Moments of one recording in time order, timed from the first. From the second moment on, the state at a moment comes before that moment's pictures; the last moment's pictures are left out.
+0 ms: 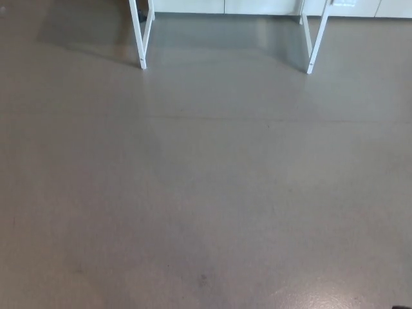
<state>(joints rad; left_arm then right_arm) 0.28 0.33 0.41 0.53 -0.22 0.13 -0.27 0.17 -0.31 -0.21 0.66 0.05 -0.01 0.21</state>
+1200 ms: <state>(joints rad) 0.40 0.31 0.44 0.46 -0.35 0.18 -0.40 0.27 -0.29 -0.21 0.64 0.12 -0.08 0.33</state>
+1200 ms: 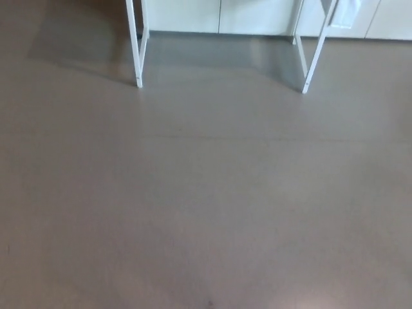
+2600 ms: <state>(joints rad) 0.42 0.30 0.43 0.45 -0.33 0.18 -0.39 0.27 -0.32 -0.16 0.67 0.09 -0.13 0.30</state>
